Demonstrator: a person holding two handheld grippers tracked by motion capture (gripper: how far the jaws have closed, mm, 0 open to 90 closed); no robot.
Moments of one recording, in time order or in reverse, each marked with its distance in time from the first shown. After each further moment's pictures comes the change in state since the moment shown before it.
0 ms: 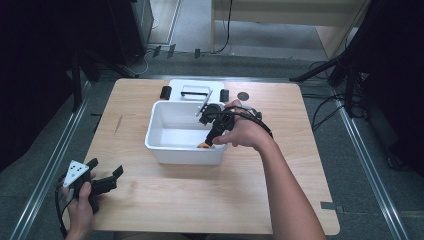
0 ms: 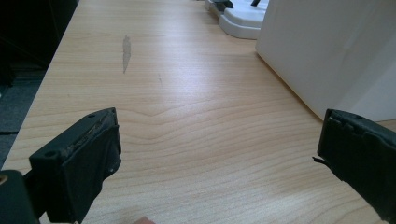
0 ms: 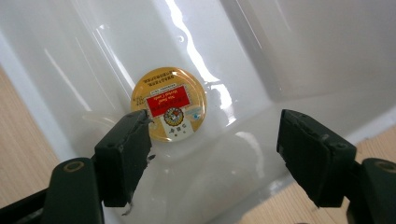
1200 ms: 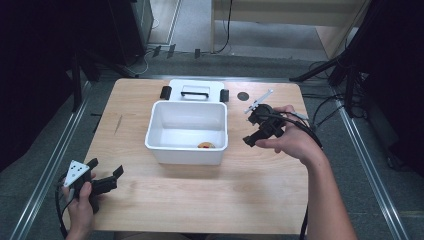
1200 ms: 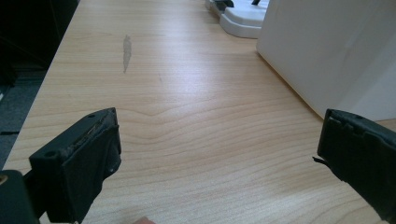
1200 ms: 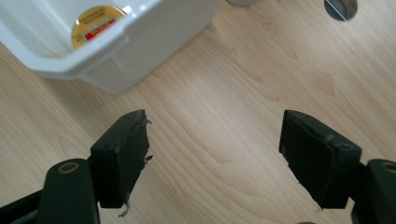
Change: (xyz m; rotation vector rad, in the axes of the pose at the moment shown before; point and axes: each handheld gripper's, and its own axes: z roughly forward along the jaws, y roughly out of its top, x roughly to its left) left arm -0.001 0.000 0.000 0.000 0.006 0.004; right arm -0.043 -0.107 -0.047 -0.107 -0.068 0.211
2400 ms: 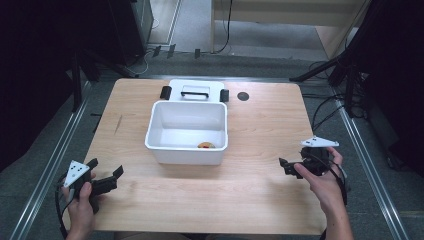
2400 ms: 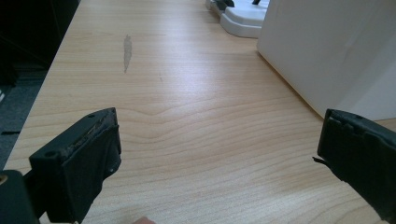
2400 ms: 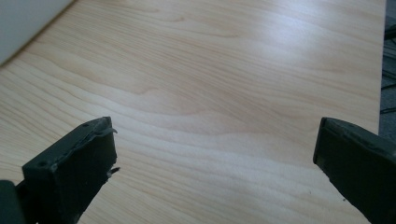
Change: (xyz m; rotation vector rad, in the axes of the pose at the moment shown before) left arm 0.000 0.000 -0.001 0.002 0.003 0.001; right arm -0.031 -0.171 0.031 -0.315 -0.161 0.392
